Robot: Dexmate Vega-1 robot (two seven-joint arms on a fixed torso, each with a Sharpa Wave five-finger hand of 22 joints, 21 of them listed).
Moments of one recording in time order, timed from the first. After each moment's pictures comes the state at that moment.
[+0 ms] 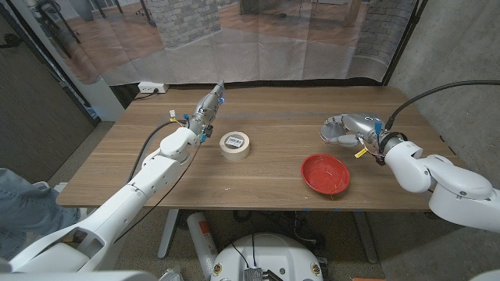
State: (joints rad) left arm 0.82 0.56 0.41 -1.53 -0.57 -0.14 0.06; left_hand 0.36 0.07 0.14 0.06 0.21 -0.09 0.08 0.20 0.18 -0.12 0.04 0.20 0.18 -0.17 0.04 0.19 0.18 -0.17 -0.03 0.20 0.18; right arm -1.36 -1.29 -0.22 -2.33 -0.40 -0.53 -0.13; right_hand 0.78 0.01 0.24 -0.13 0.21 0.44 -0.15 0.27 0.21 0.43 0.00 0.41 0.27 0.58 -0.05 0.27 0.25 0.71 0.00 0.26 0.18
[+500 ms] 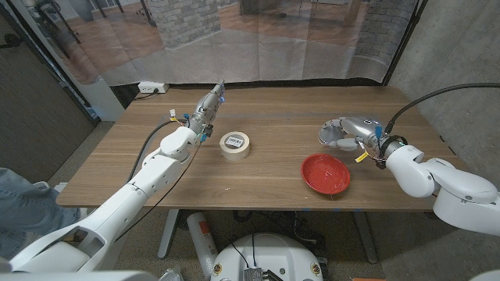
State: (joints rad) left arm 0.82 0.56 0.42 -1.53 -0.56 -0.14 0.06; left_hand 0.36 0.07 0.14 0.06 0.21 -0.09 0.08 0.20 0.18 -0.13 0.04 0.20 0.18 -0.17 0.04 0.19 0.18 -0.17 -0.03 0.20 0.18; right arm -1.43 -1.31 -0.17 -2.33 -0.39 -0.48 -0.16; right_hand 0.78 0.01 0.24 -0.14 0.21 0.45 -0.16 0.27 0.21 0.43 0.00 0.41 0.27 0.58 -0.05 0.27 0.25 0.72 0.00 0.26 0.18
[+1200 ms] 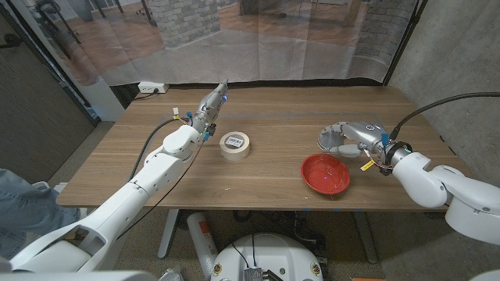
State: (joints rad) left arm 0.81 0.56 0.43 -1.56 -0.55 -0.11 0.08; left_hand 0.36 0.07 0.13 0.06 0.21 -0.09 0.08 0.20 0.18 -0.13 0.04 0.20 0.18 -0.17 0.04 0.19 0.18 -0.17 -0.03 0.20 0.18; right arm -1.62 -1.25 0.02 -2.31 -0.45 -0.33 -0.16; right_hand 0.79 0.01 0.25 -0.14 0.20 0.47 -0.17 0.27 0.21 0.44 0.01 0.43 0.28 0.59 -0.06 0.27 0.25 0.73 -0.01 0.25 0.18
